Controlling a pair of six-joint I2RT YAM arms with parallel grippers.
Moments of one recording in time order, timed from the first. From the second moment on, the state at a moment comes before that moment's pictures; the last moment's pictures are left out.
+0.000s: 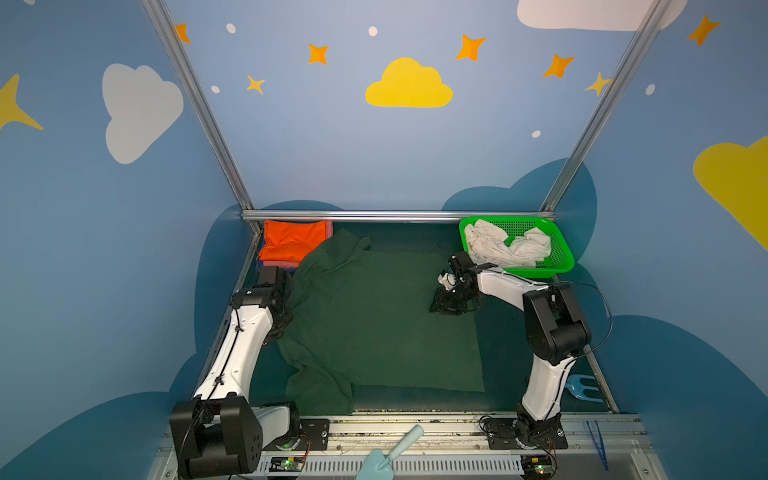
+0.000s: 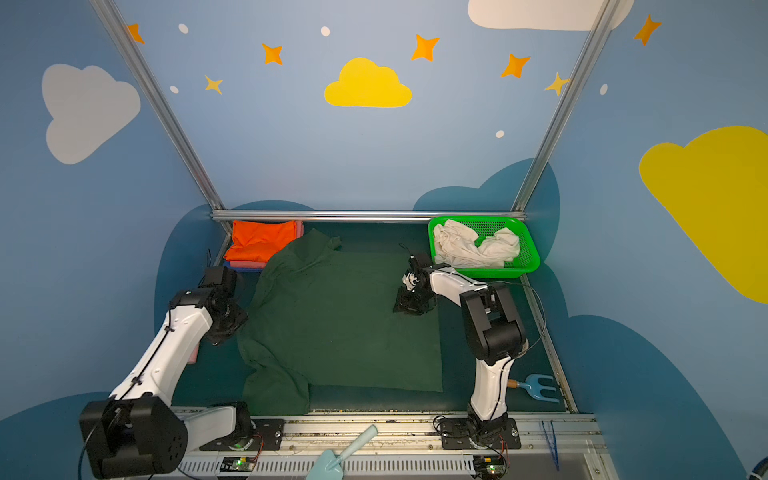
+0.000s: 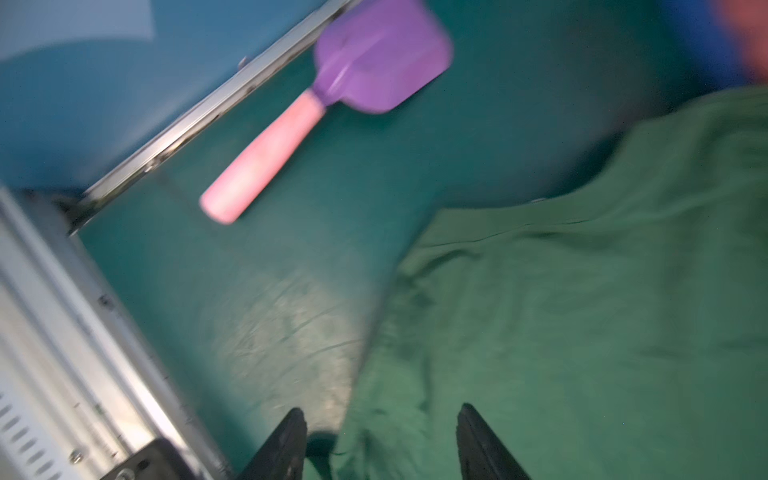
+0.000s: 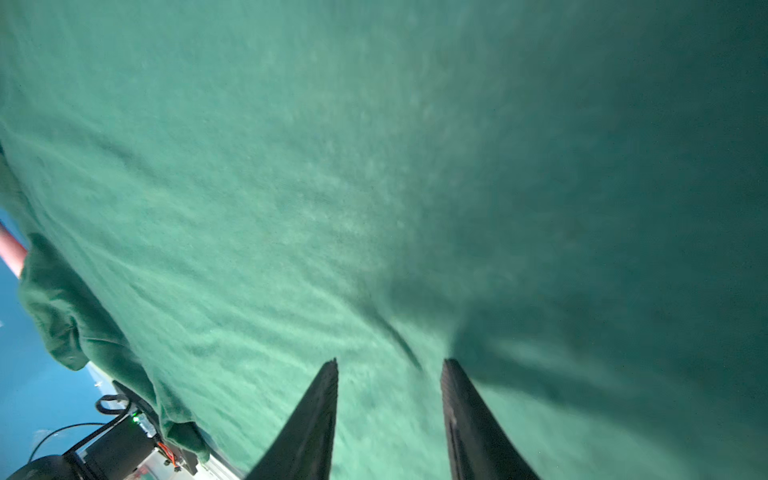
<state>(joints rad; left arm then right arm) 0.09 1.22 1.02 -1.06 -0.28 -0.86 0.40 1.92 1.30 -0.71 -0.41 0.38</state>
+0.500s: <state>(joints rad) 0.08 1.87 1.68 -0.92 -0.02 -0.59 0.31 2.01 1.78 -0.87 -0.27 0.31</state>
